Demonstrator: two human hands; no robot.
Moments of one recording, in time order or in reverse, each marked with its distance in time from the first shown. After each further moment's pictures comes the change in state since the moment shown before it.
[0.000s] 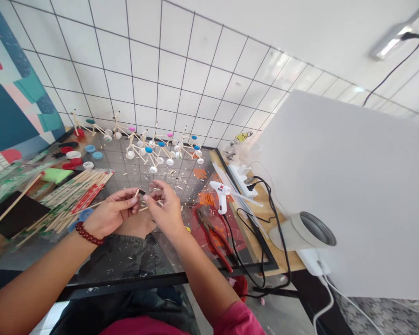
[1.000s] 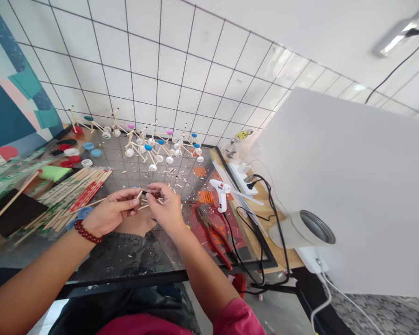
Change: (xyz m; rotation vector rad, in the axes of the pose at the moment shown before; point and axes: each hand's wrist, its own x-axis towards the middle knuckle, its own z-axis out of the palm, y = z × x) left_hand -0.004 0.003 0.009 0.067 0.030 -0.032; right_hand 0.004 0.010 -0.003 -0.081 -0.014 -0.011
